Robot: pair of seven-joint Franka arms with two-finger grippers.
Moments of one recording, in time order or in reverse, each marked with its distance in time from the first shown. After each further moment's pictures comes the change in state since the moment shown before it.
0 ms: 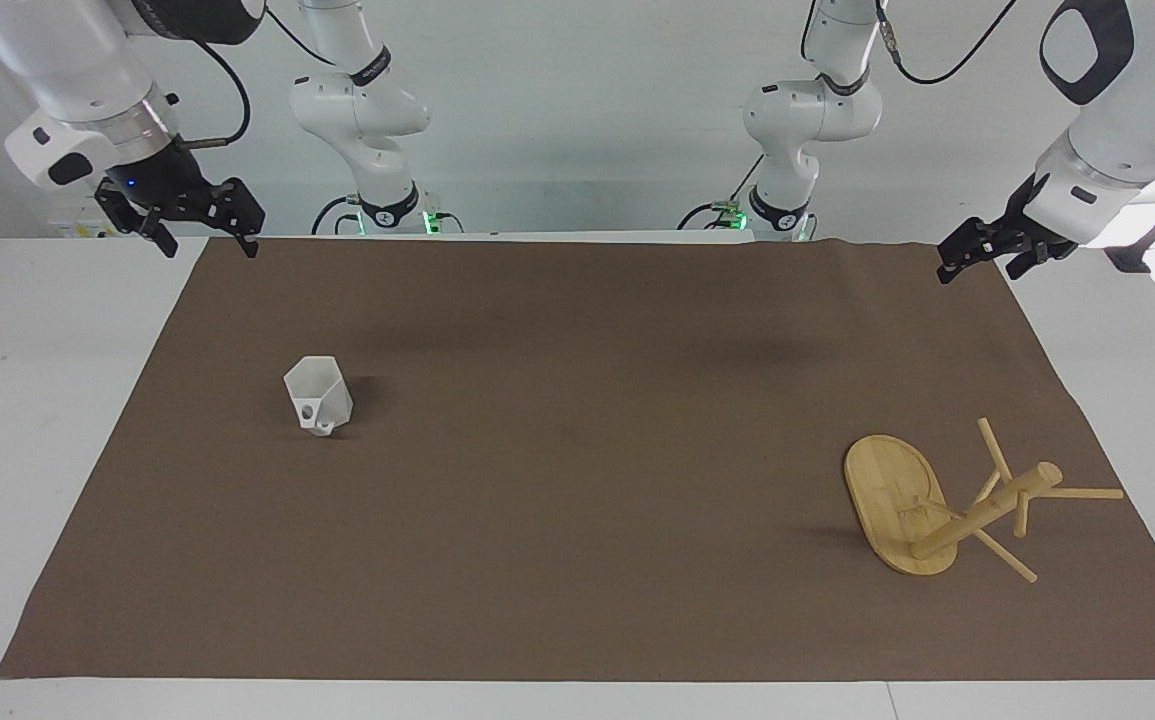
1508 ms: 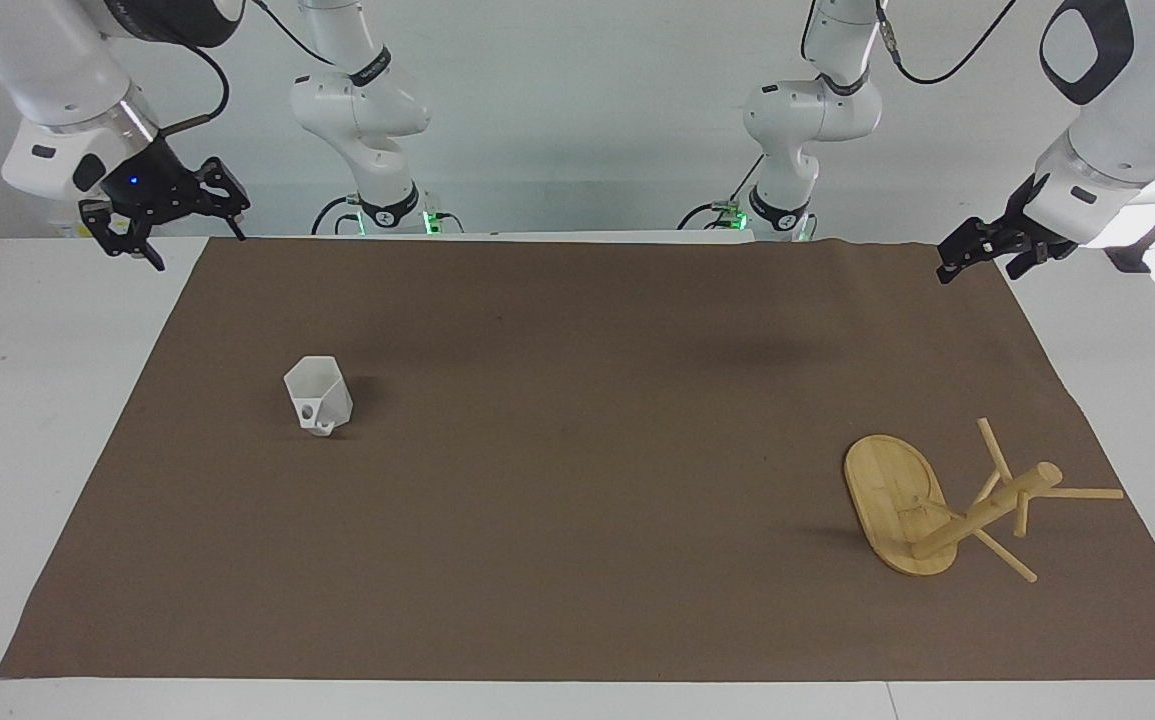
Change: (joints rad) left arm 0.000 0.000 0.000 0.000 0.000 0.000 0.000; right arm -0.072 0.010 -0.012 -0.009 0.050 0.009 -0.730
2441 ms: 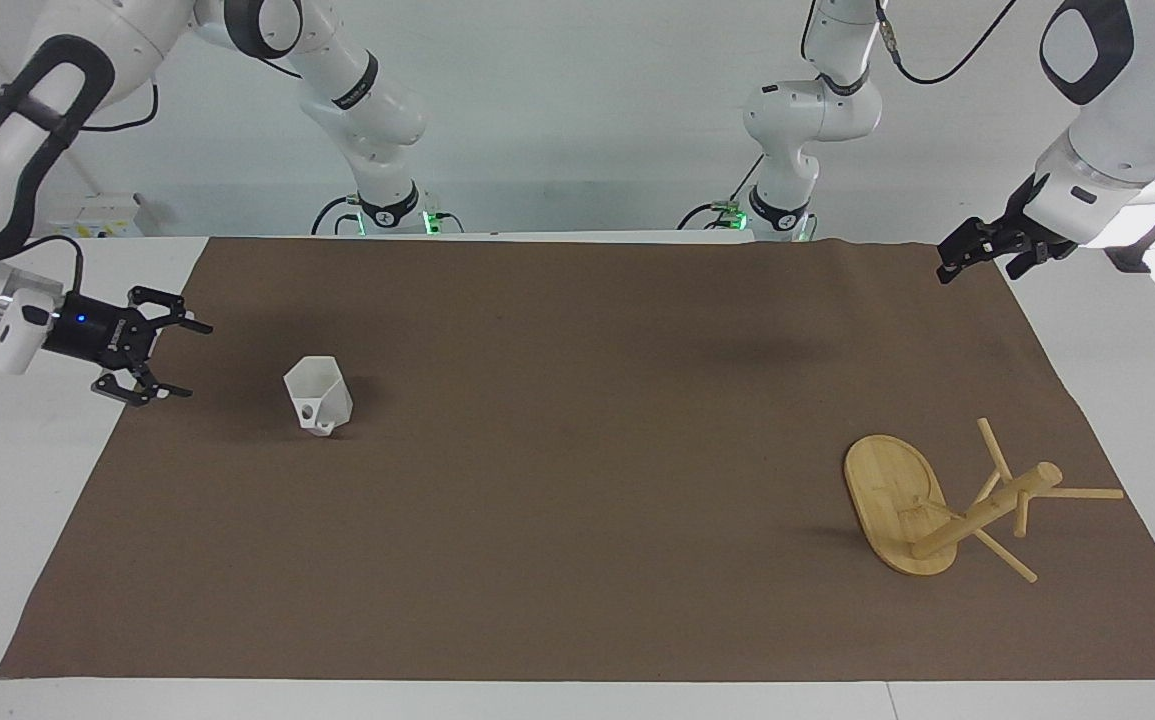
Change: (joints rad) left arm 0.000 0.000 0.000 0.000 0.000 0.000 0.000; right arm -0.382 0.468 -0.003 0.010 0.631 -0.065 -1.268
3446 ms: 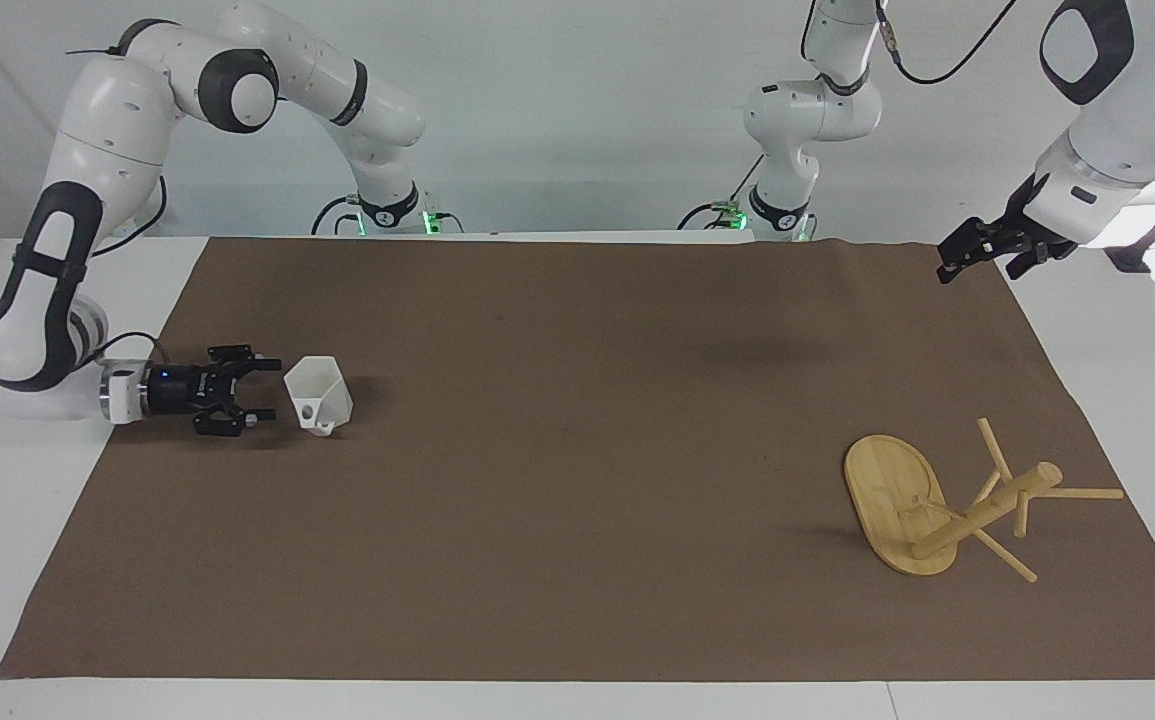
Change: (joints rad) left arm 0.000 0.000 0.000 0.000 0.000 0.000 0.000; right arm -0.042 0.243 0.016 -0.086 0.258 -0.135 -0.504
